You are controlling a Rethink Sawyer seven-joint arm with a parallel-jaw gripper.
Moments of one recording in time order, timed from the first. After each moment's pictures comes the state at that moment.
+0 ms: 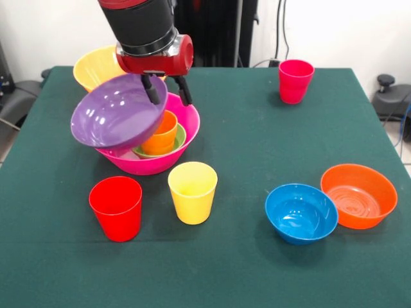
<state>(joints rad) -0.85 -0.60 0.69 1.61 -0.46 0.95 2.04</state>
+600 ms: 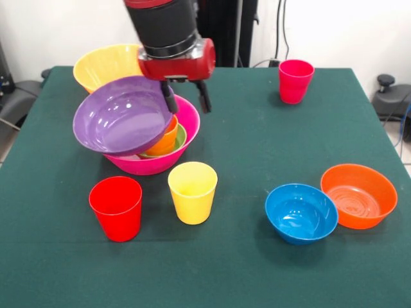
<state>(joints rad) -0.80 -0.61 0.68 1.66 -0.46 0.82 2.04</state>
